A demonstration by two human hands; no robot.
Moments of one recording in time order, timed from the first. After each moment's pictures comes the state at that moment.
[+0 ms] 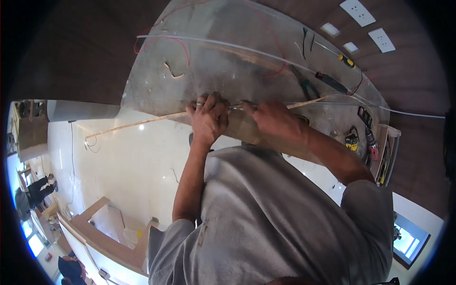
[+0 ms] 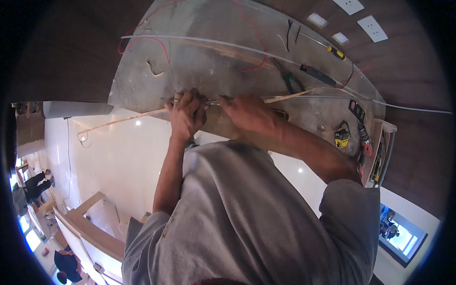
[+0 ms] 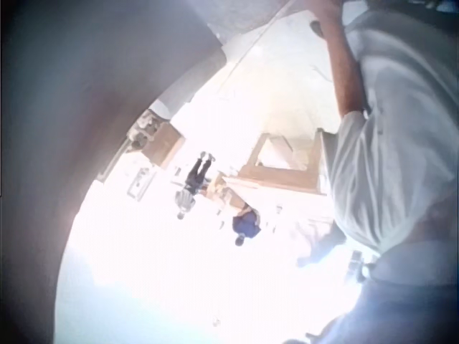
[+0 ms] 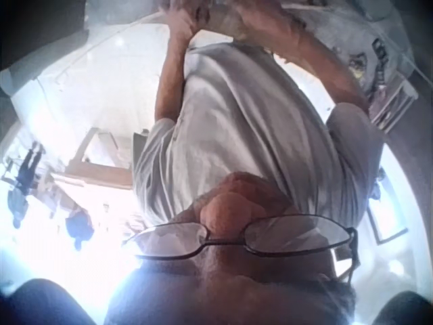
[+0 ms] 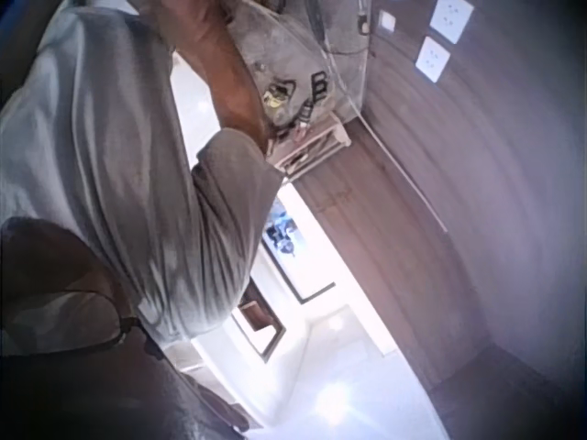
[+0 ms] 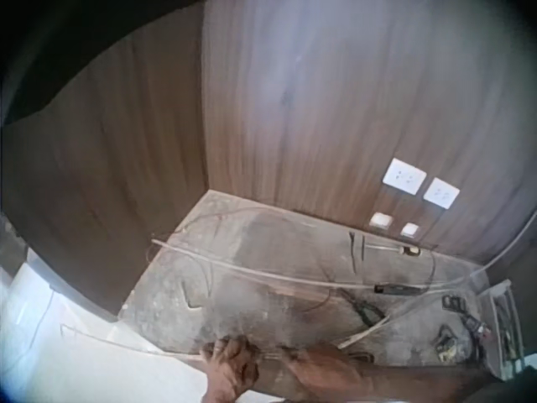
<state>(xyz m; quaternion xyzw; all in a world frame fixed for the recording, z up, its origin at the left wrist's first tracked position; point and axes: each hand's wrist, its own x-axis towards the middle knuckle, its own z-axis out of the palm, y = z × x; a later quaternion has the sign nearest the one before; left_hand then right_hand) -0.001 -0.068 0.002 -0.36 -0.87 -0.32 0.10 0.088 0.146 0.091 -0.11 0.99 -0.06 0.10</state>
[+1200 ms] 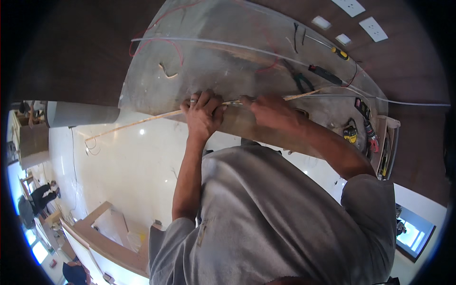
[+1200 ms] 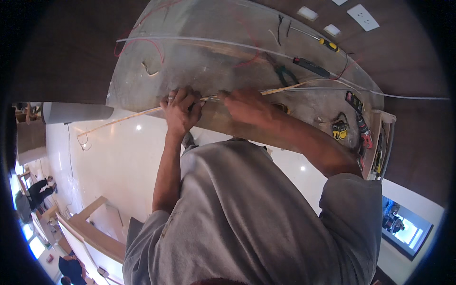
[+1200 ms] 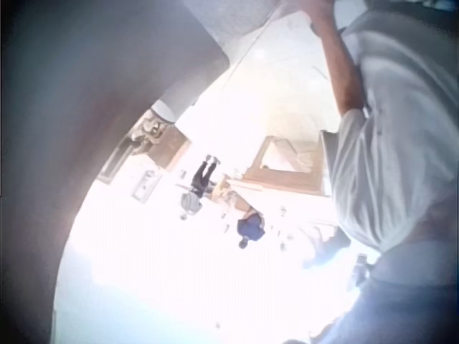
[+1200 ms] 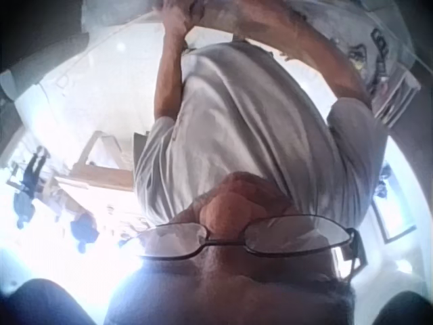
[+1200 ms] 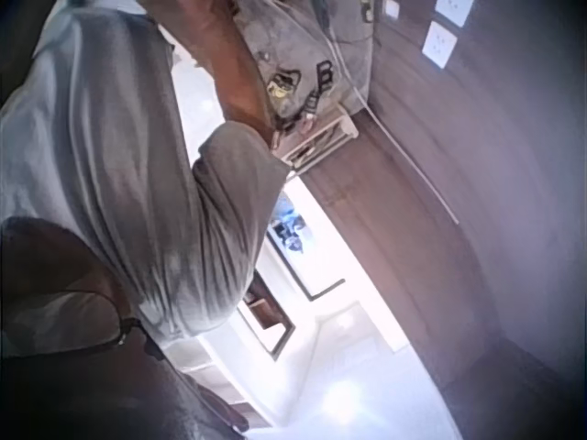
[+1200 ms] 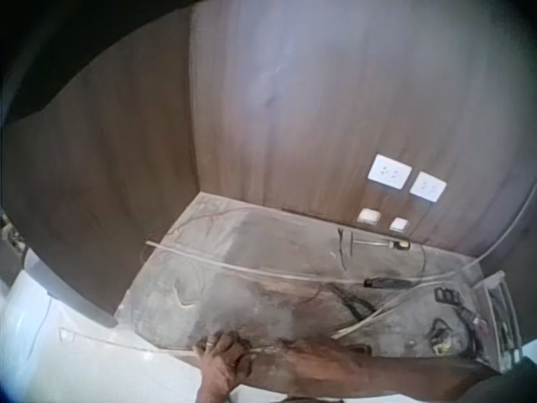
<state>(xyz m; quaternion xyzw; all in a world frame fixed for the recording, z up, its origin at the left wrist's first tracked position) -0.001 -0.066 0.004 -0.37 -0.87 -0.31 0.12 0.099 0.156 0.089 -0.09 0.99 -0.06 0.09</state>
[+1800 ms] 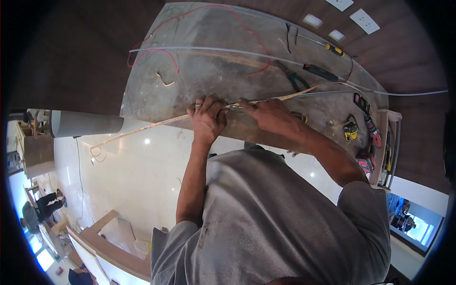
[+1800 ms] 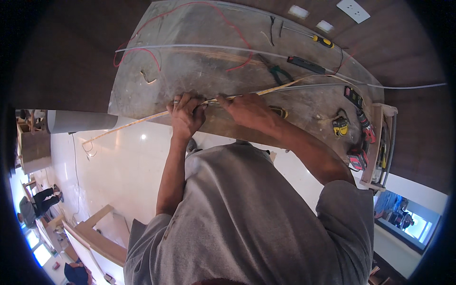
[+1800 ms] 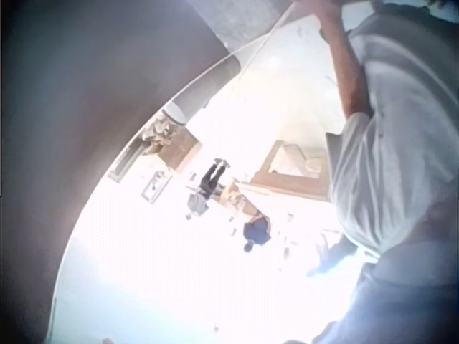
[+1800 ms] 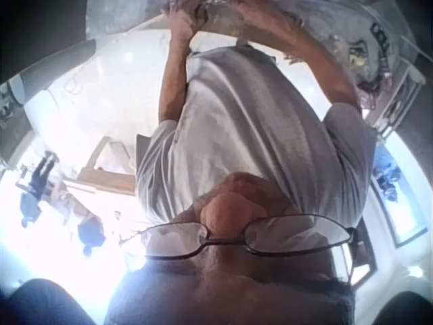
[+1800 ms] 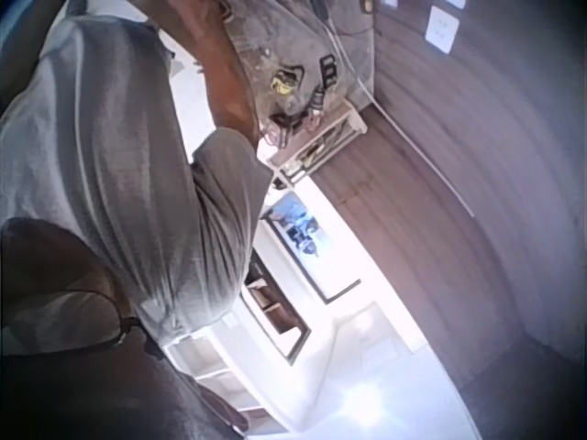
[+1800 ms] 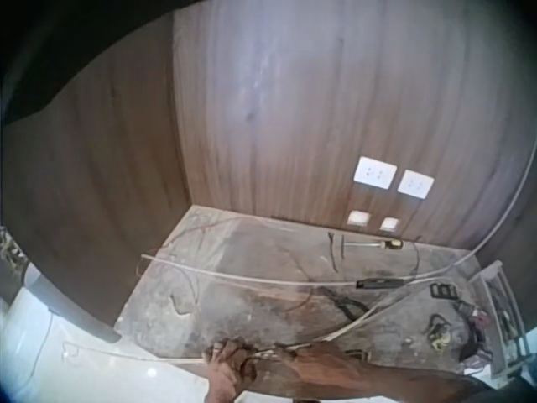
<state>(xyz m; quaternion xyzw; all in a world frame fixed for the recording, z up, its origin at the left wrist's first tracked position) 0.007 -0.048 -0.001 -0.39 -0.85 -0.35 0.10 0.118 0.161 0.073 -0.06 0.99 -0.05 0.12</state>
